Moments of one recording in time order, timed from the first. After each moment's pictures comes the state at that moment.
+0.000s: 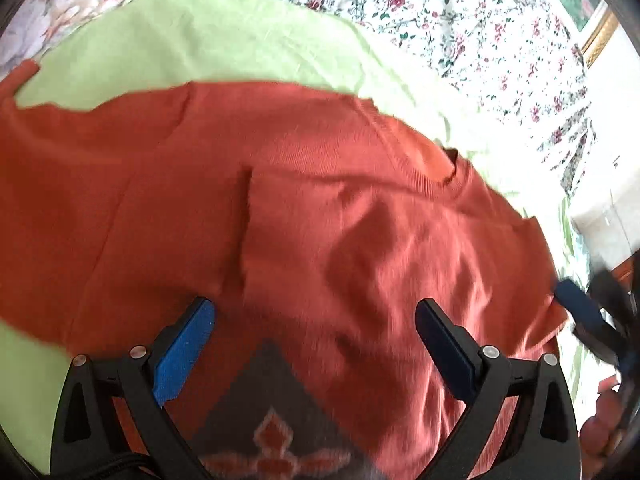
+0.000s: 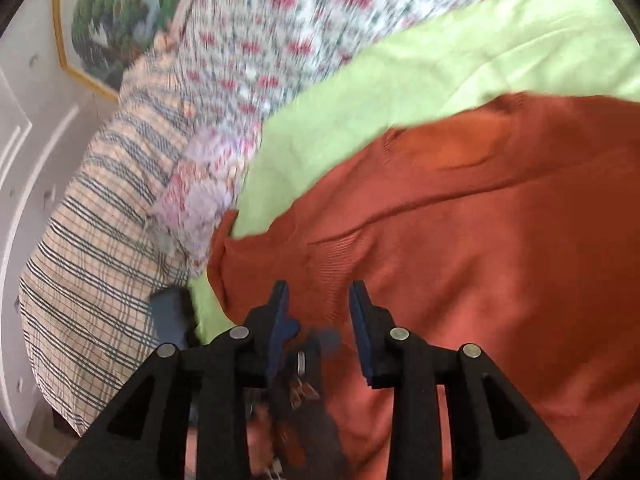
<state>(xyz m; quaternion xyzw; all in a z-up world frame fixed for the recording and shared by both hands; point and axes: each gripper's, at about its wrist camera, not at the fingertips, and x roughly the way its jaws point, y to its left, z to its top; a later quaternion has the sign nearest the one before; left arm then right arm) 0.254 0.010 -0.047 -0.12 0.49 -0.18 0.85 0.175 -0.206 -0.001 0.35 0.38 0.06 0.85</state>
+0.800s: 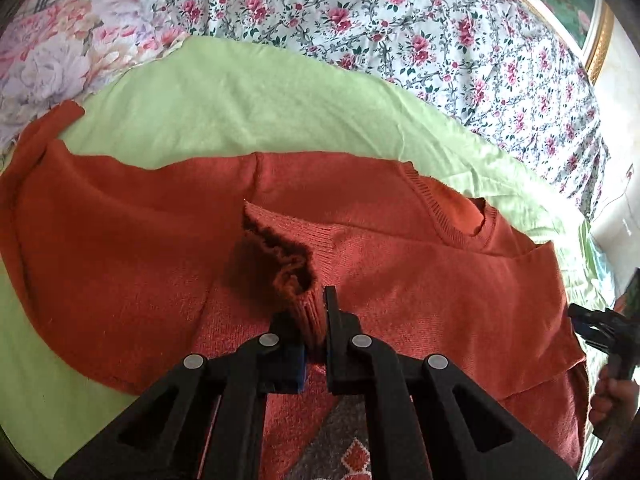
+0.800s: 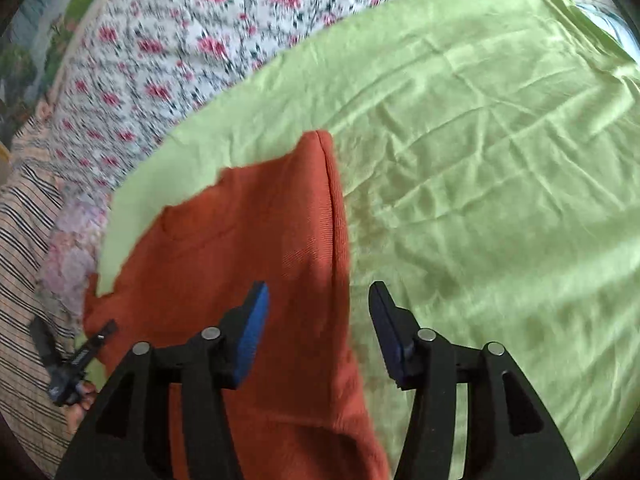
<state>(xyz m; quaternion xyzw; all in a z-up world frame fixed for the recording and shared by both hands) 0.252 0.046 -0.028 -0.09 0.42 -0.13 0.89 0.099 -0.364 -0.005 0.30 0.42 -0.18 0.84</state>
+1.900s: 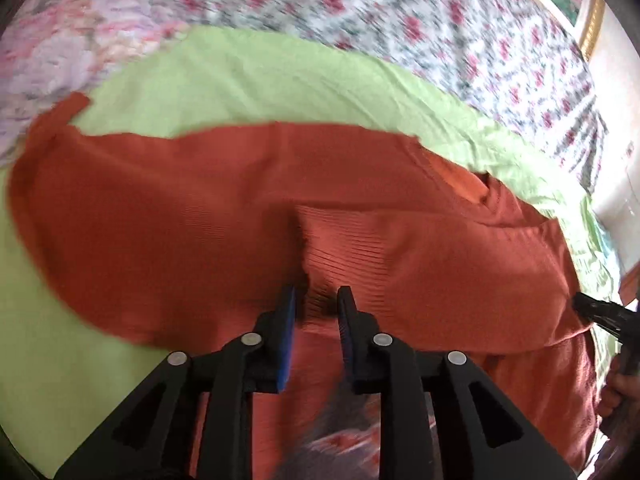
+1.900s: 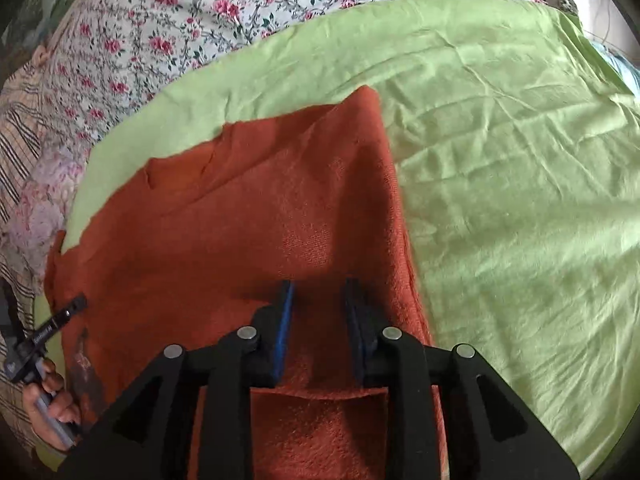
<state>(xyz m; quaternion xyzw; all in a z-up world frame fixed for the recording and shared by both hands) 0.228 0.076 -0.028 -0.07 0.44 -0.13 0.89 0.084 -0.329 -0.010 0.24 0.44 -0.20 0.84</state>
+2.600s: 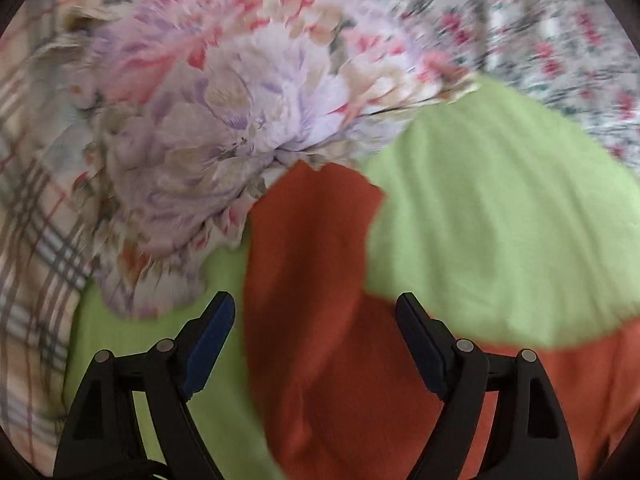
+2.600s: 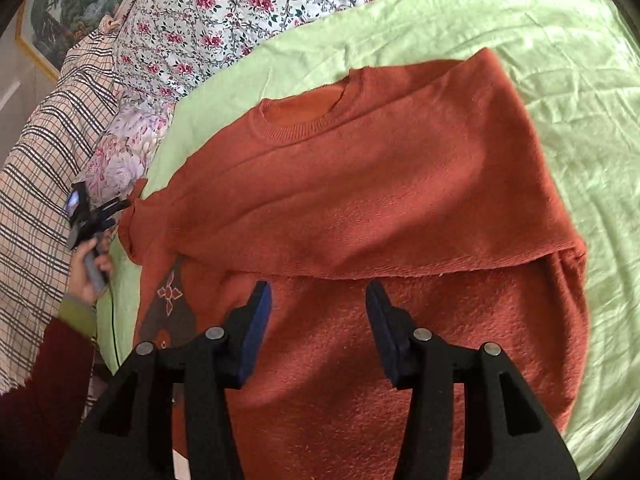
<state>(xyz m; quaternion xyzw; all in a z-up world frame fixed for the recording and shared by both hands) 0.415 0.300 -0.020 -0.02 0.45 0.16 0.88 0.081 -0.250 -0.008 0.27 0.47 -0.06 0.84</state>
